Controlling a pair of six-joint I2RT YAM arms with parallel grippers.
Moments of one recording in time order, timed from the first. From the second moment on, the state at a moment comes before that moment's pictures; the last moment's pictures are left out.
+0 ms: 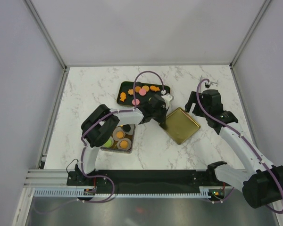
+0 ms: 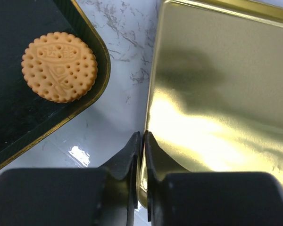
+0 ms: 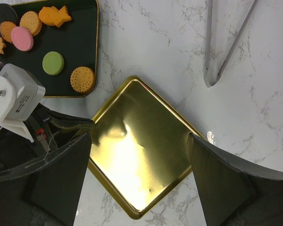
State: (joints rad) left arm -0.84 2.07 1.31 0.03 0.07 -0.16; right arm 0.27 1.07 0.86 -0.43 0.15 0.46
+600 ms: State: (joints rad) left arm -0.86 1.81 1.03 0.02 0.09 -0.38; right arm 0.27 1.08 1.02 -0.52 0.12 0.44
